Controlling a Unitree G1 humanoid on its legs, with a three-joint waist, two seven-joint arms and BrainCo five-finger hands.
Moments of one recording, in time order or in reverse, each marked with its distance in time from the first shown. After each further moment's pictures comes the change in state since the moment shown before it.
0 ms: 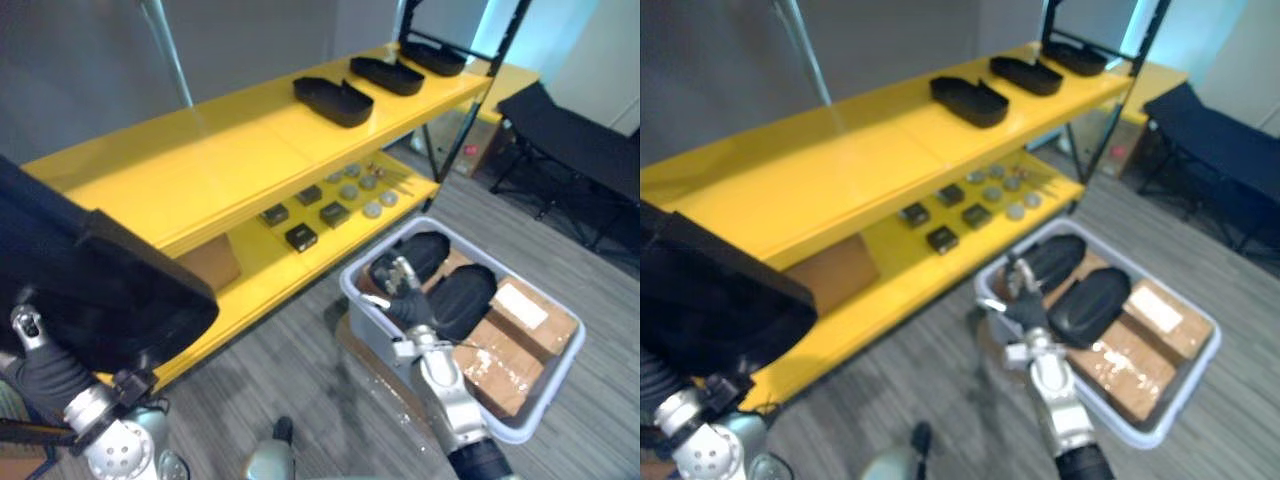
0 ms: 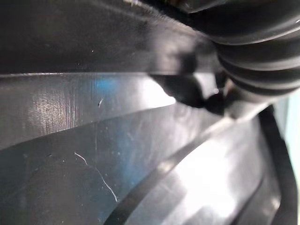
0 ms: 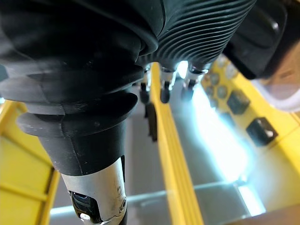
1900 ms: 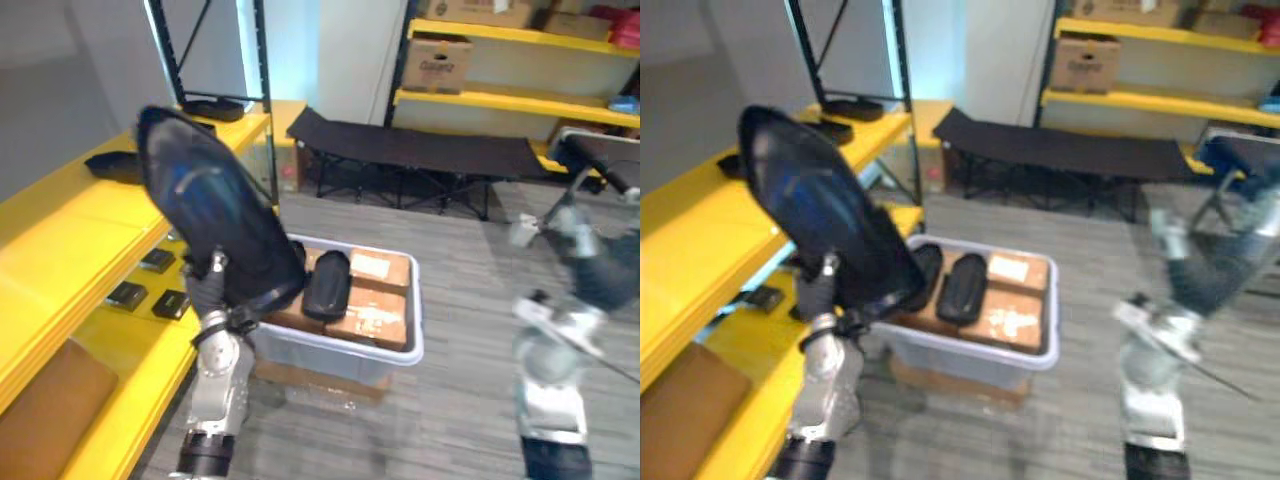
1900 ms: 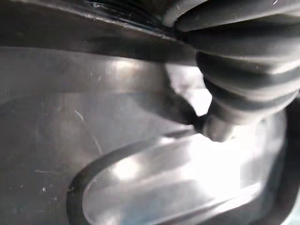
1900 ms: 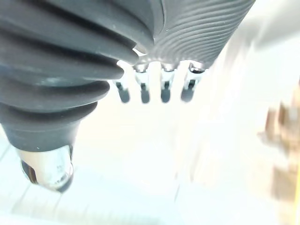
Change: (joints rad) left arm -0.329 0.072 -0.295 0.393 -0.026 0.295 0.147; right arm 0.031 -0.156 -0.481 -0.413 -0.294 -0.235 -0.480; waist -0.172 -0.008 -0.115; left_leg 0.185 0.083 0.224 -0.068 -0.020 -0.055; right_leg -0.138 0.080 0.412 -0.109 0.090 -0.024
